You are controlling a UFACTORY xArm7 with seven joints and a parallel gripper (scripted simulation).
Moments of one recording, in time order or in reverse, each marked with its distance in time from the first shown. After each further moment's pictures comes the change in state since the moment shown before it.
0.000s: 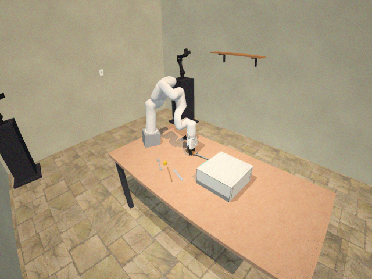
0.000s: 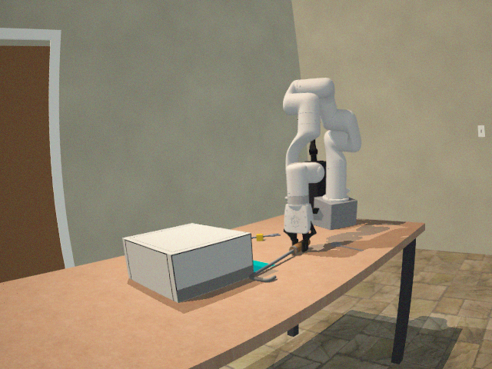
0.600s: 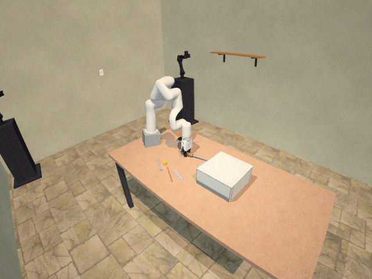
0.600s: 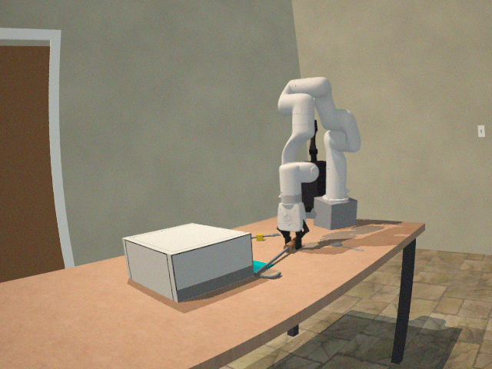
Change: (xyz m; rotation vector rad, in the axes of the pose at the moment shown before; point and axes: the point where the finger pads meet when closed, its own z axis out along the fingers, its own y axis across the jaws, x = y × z) arm 0.020 -0.042 0.001 0.001 0.003 0.024
